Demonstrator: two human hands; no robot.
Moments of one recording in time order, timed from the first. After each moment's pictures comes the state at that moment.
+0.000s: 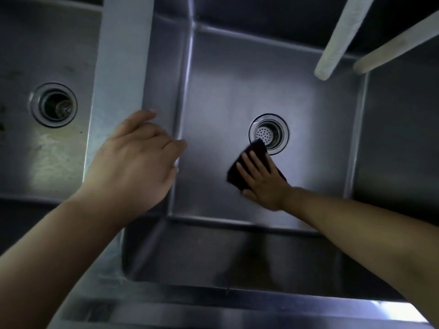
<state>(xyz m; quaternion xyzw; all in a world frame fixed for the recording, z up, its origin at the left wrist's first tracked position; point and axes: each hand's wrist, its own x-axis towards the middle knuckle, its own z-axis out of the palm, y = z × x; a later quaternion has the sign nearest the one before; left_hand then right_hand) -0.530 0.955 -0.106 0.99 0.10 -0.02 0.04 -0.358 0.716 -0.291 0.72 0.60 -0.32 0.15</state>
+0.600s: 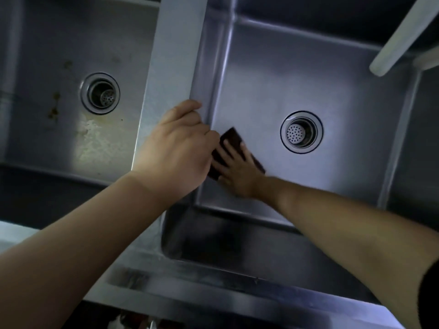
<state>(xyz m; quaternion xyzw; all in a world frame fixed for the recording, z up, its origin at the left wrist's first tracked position) -0.529 0.957 -0.106 0.99 0.12 -0.03 0.03 -0.433 0.818 -0.291 0.68 0.67 -0.30 0.06</state>
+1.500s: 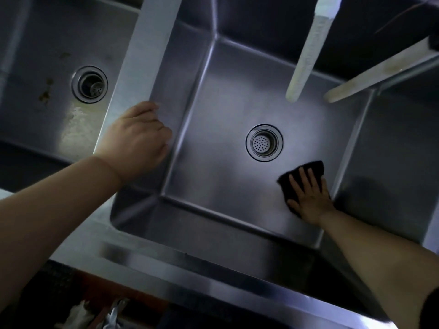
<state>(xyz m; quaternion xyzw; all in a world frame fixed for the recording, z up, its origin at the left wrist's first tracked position) -0.520 0.943 -0.100 0.99 0.14 -0.04 -0.04 -0.254 0.605 -0.260 0.75 0.50 -0.33 0.27</state>
